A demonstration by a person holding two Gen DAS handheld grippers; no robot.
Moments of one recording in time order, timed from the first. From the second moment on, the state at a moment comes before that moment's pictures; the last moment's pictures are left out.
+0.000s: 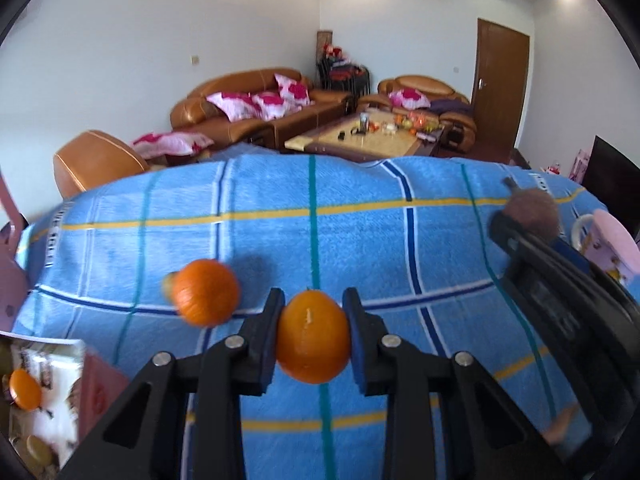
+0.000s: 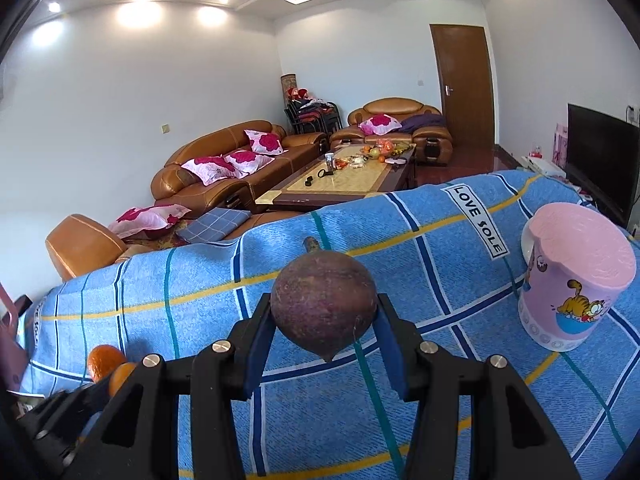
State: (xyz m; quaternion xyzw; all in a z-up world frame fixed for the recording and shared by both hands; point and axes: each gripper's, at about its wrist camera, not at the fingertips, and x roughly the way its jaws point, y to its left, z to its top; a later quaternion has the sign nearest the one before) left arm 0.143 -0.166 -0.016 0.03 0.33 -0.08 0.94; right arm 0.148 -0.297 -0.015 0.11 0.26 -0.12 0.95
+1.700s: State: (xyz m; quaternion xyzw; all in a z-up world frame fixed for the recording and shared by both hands) left arm 0.036 0.035 0.001 0.04 0.24 -0.03 0.97; right arm 0.025 -0.132 -0.005 0.03 0.23 -0.06 0.97
